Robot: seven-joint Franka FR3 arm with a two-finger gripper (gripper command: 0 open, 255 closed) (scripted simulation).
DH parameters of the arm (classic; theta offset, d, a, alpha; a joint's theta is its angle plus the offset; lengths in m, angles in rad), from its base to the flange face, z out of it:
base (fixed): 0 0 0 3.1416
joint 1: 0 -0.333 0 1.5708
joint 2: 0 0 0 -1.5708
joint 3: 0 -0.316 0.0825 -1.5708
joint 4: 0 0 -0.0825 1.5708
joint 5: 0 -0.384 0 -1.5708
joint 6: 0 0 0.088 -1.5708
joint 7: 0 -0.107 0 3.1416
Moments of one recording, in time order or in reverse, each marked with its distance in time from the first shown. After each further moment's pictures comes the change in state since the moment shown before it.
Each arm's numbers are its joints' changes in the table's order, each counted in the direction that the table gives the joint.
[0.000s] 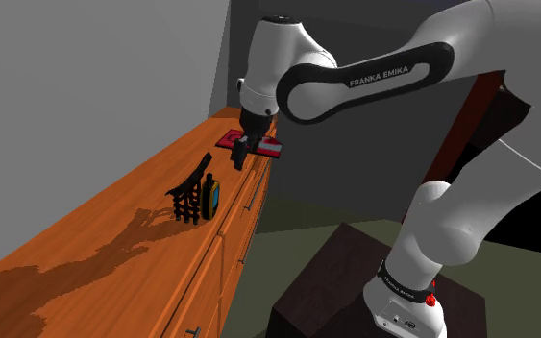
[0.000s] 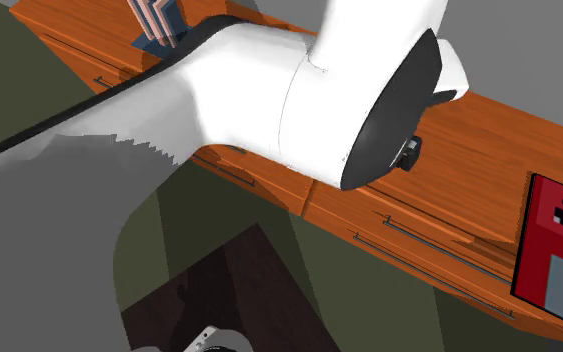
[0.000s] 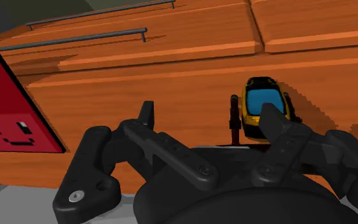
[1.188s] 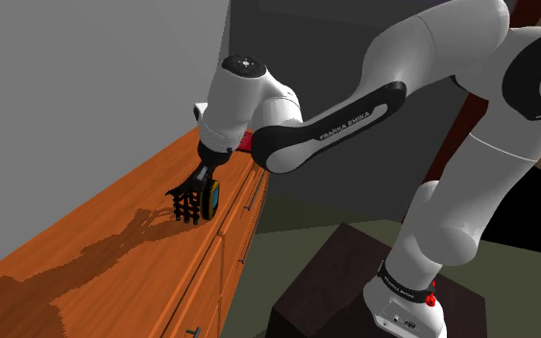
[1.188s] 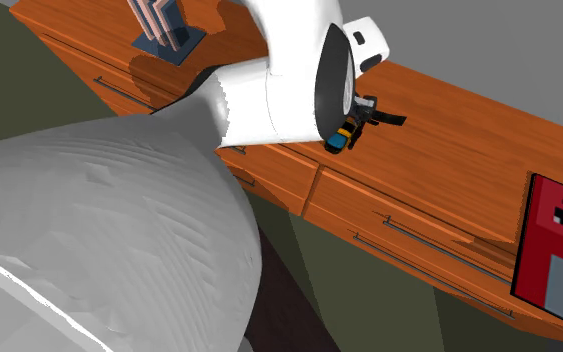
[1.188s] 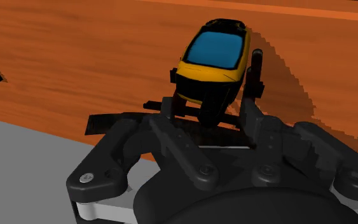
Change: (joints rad) arm -0.002 0.237 -0.147 0.049 0.282 0.287 -0.187
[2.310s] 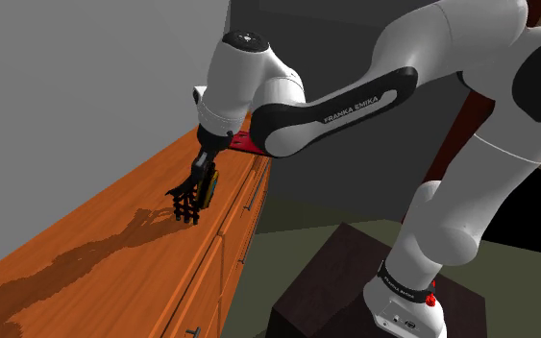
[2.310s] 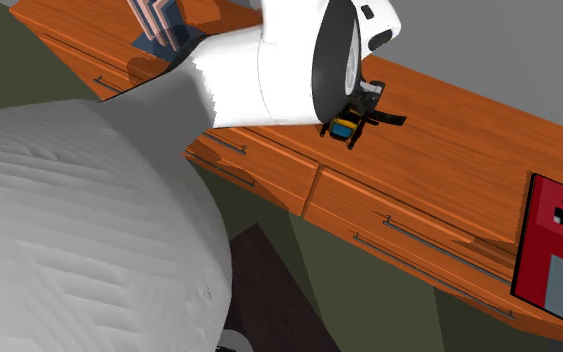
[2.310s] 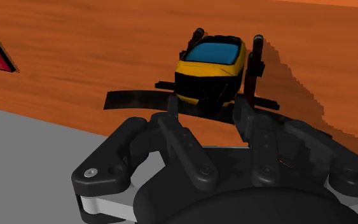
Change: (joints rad) arm -0.009 -0.037 0.007 0.052 -0.053 -0.077 0.056
